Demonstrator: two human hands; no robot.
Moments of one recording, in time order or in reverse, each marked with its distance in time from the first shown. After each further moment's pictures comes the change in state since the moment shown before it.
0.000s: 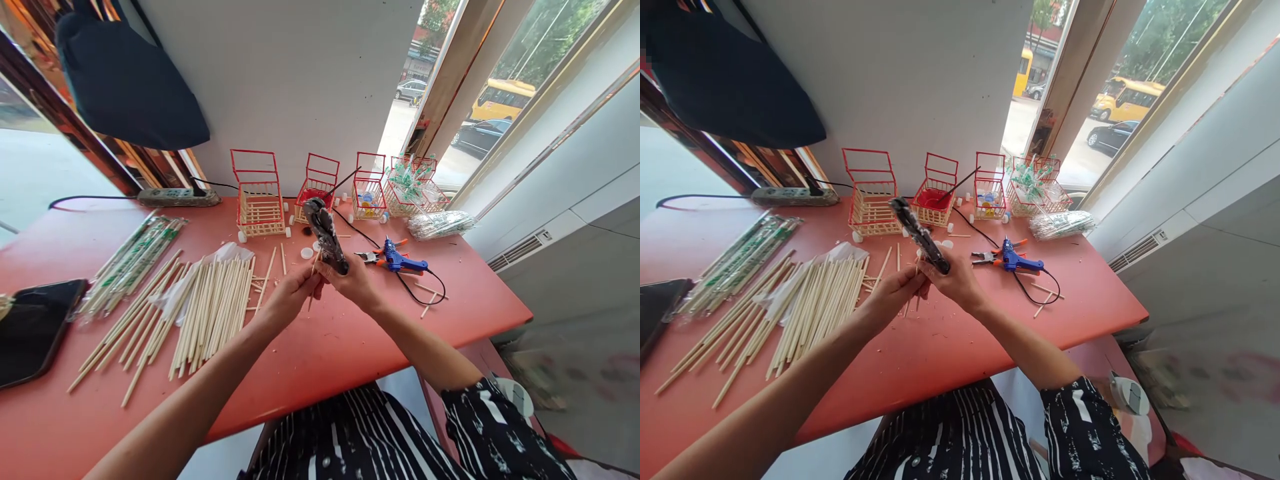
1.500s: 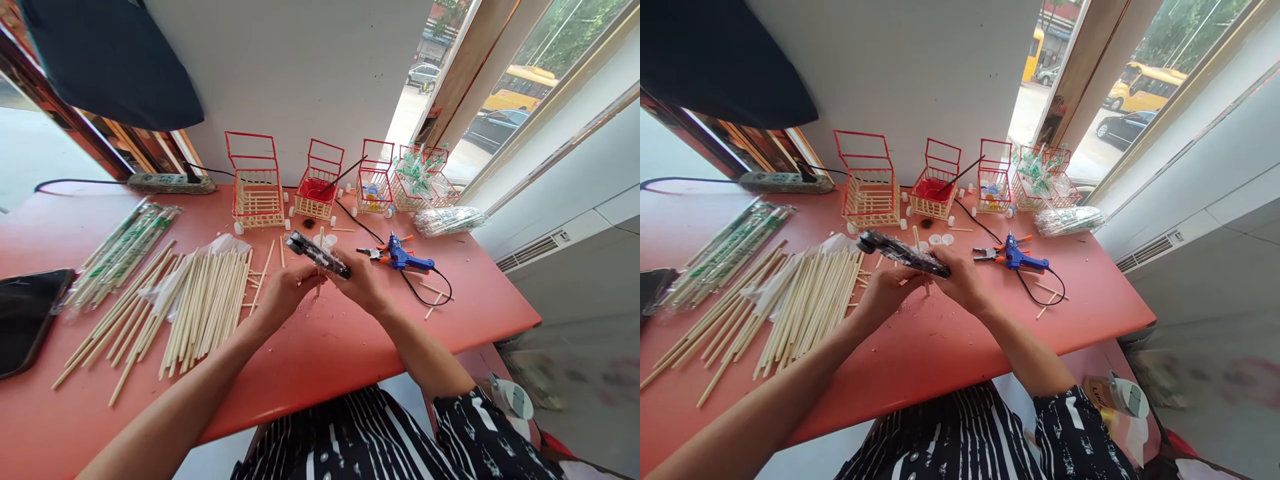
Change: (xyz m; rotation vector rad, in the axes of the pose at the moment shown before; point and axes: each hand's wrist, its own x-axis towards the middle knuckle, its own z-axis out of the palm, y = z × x) left_hand 0.008 -0.022 -0.014 0.524 0.117 0.233; right_hand 0.000 0.023 -0.009 -0.207 -0.012 -0.283
